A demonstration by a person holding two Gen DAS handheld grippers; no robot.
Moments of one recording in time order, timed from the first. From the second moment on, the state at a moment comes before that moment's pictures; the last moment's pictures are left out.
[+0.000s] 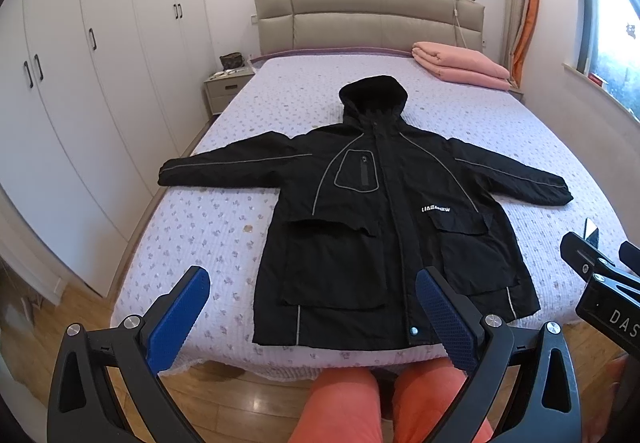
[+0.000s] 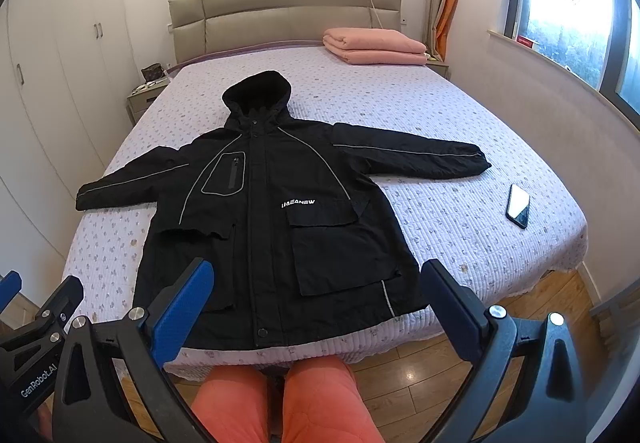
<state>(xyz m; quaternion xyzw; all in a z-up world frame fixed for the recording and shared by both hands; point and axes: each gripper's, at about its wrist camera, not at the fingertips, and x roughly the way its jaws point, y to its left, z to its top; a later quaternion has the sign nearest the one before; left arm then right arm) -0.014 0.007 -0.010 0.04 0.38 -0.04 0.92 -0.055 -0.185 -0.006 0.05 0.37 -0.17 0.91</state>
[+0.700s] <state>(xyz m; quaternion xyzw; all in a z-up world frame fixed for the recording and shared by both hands) -0.025 0.018 0.004 0.03 0.36 -0.05 0.93 -0.061 -0.172 0.012 0.03 0.35 -0.17 0.92</state>
